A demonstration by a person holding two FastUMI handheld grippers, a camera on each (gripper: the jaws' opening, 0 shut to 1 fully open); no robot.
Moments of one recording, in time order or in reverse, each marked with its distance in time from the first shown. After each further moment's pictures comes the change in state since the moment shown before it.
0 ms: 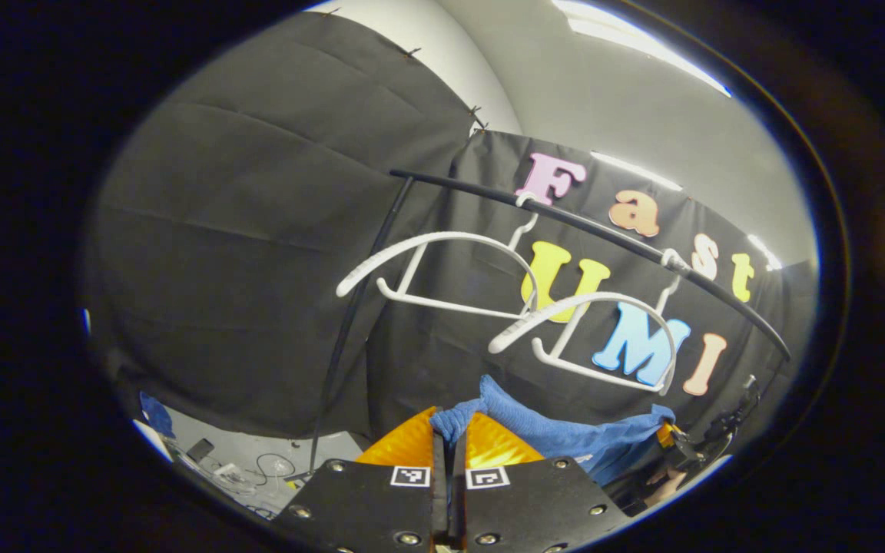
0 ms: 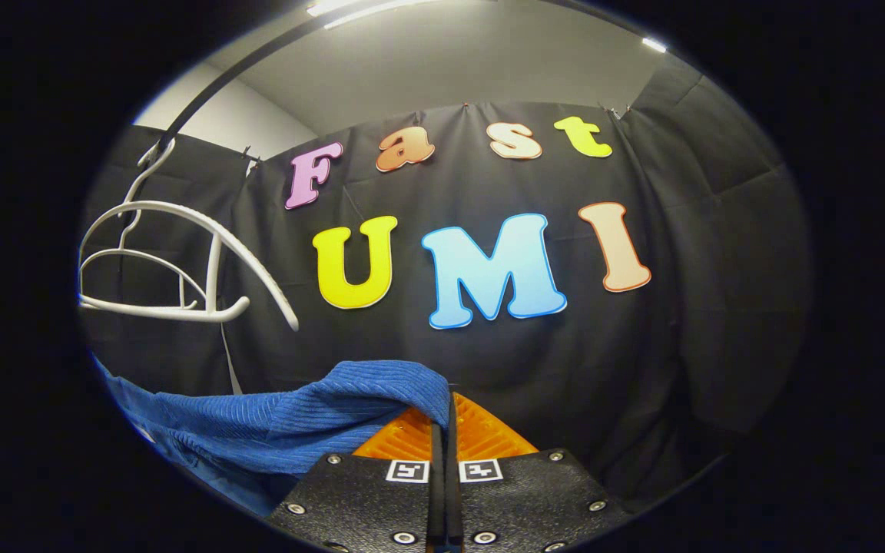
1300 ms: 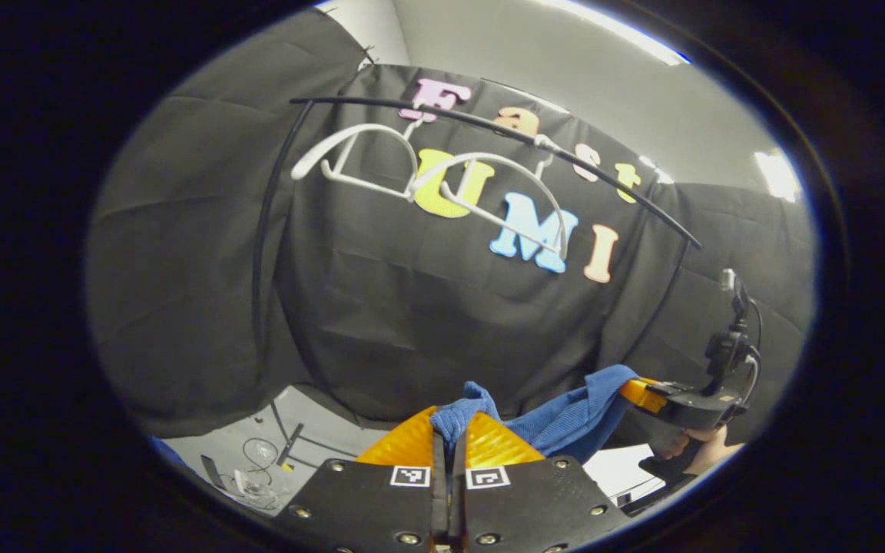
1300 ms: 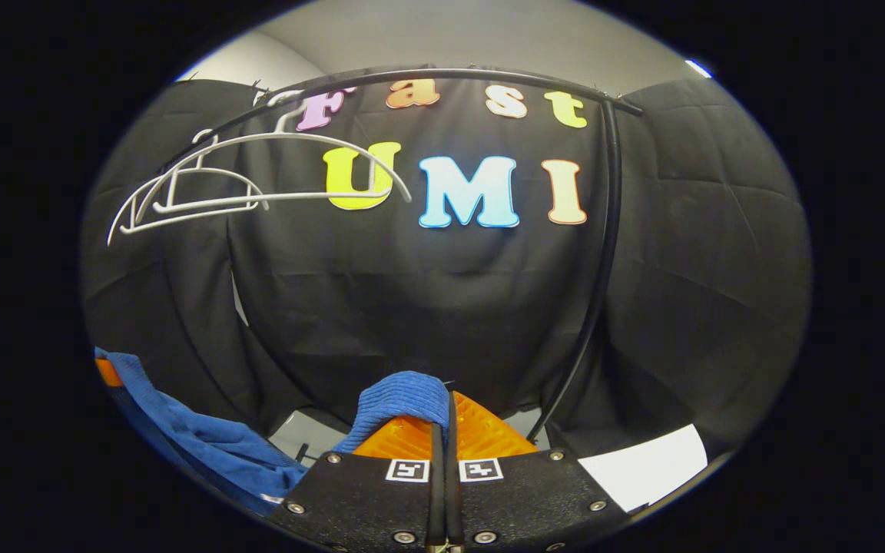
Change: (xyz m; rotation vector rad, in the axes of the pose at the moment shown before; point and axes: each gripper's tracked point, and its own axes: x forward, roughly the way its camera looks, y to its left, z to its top) left arm -0.082 0.005 -0.122 0.175 0.375 -0.480; right arm -0.272 0.076 -0.072 -0.103 0.357 -0.177
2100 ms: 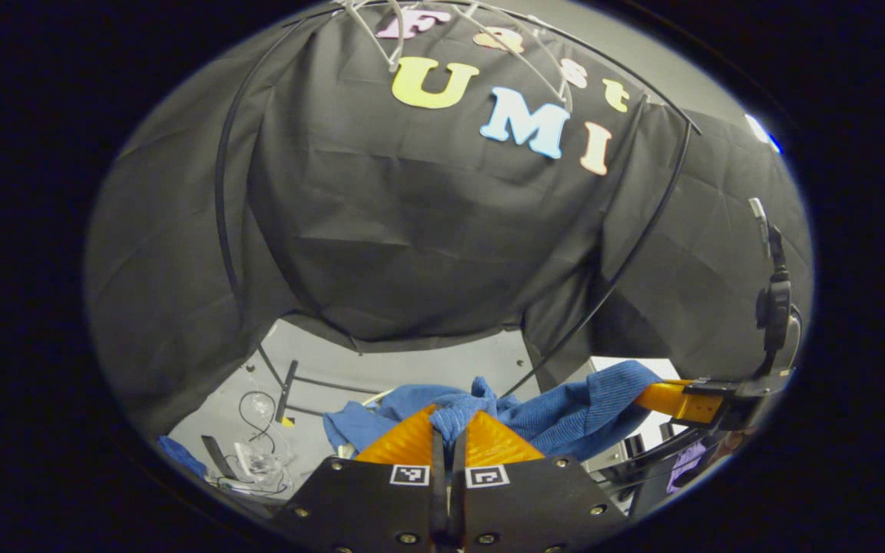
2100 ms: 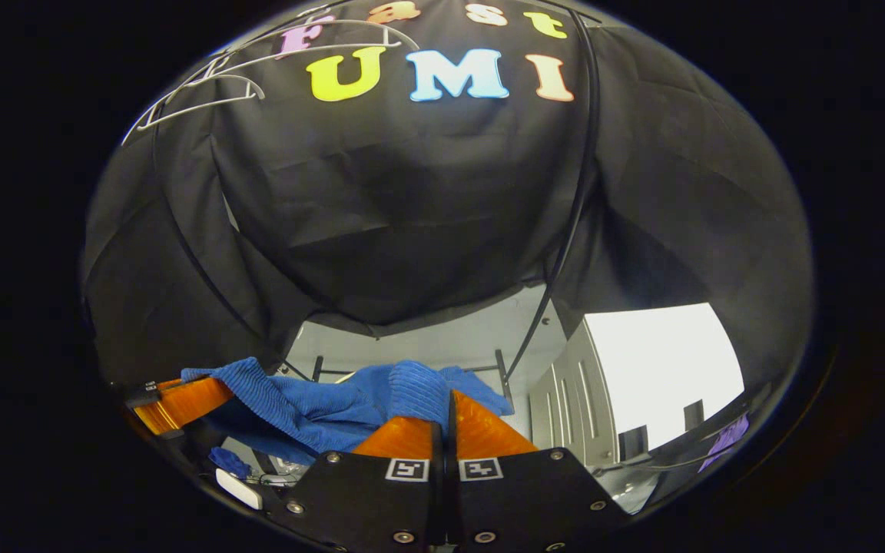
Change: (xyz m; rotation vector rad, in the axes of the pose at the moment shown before) left arm 0.056 0.037 -0.217 0.090 0.331 -0.039; right arm -0.050 0.050 -0.219 0.123 0.434 -0.034
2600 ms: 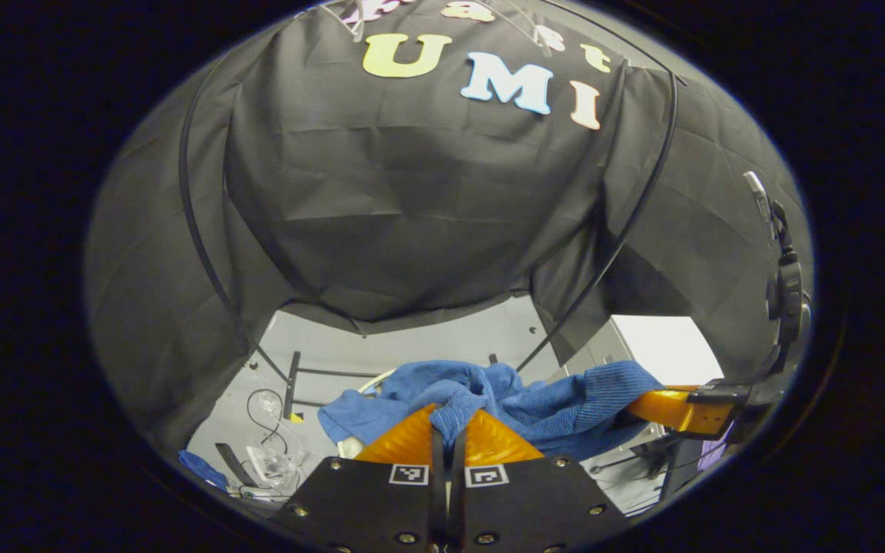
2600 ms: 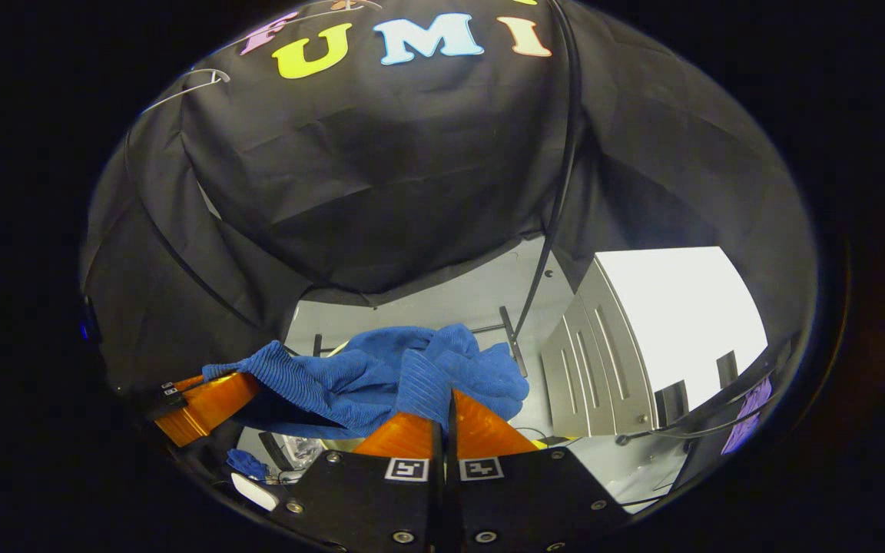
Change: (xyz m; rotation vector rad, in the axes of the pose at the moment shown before) left arm 0.058 -0.009 -0.046 0.091 0.099 0.011; right arm 0.040 -0.004 -0.055 0.085 0.126 -0.005
